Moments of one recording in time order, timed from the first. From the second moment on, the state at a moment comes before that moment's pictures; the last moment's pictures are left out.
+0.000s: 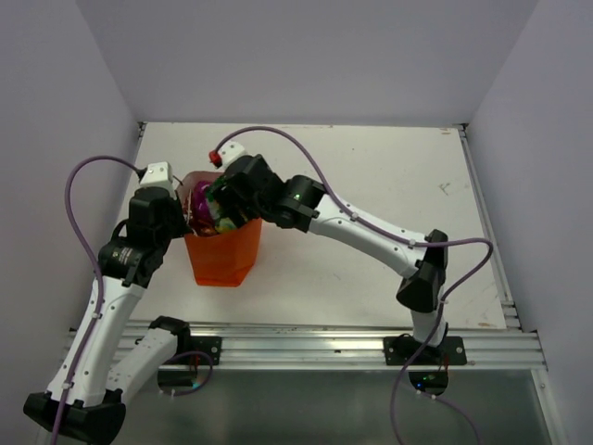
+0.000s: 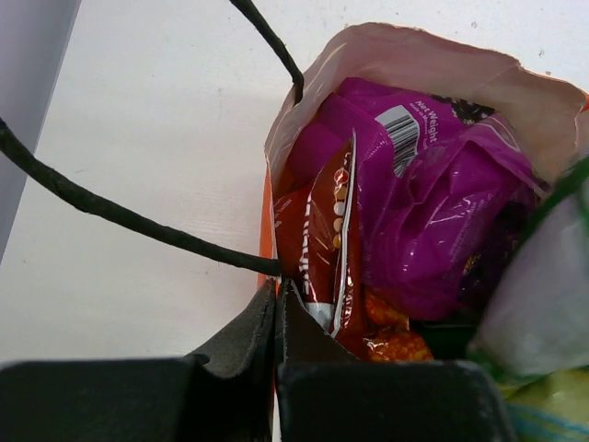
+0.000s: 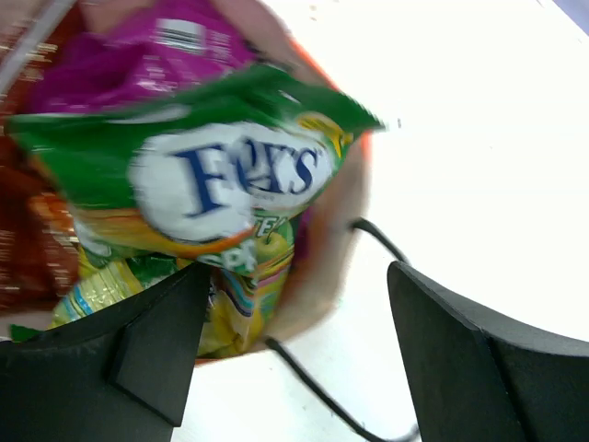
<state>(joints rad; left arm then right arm) -0.23 0.82 0.99 -0.77 -0.29 -0.28 1.12 1.96 2.10 -0.80 0.43 0.13</state>
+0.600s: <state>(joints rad) -0.24 0.84 1.00 -0.76 -0.27 -0.28 1.00 1.85 1.88 -0.69 0.37 0.25</state>
